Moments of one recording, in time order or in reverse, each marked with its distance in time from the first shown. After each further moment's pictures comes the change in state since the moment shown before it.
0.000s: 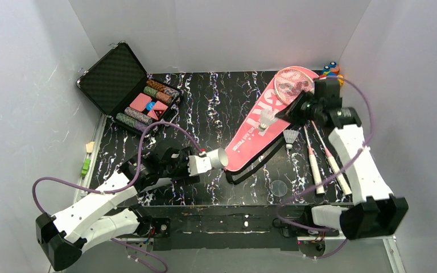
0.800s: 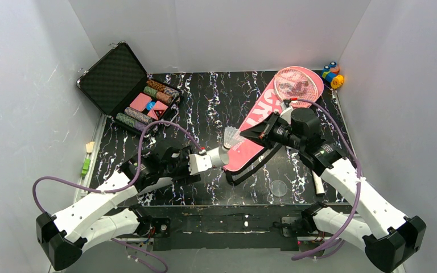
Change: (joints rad) left arm 0.000 0.005 0.002 0.013 0.003 -0.038; right arm 0.452 -0.349 -0.432 0.486 -0.061 0.468
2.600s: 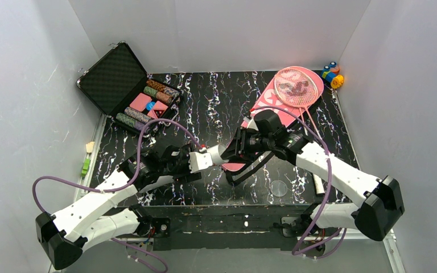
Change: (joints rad) left arm 0.000 0.009 0.031 0.001 -0.004 0.001; right arm 0.189 0.265 0.061 -0.127 -0.127 -0.192
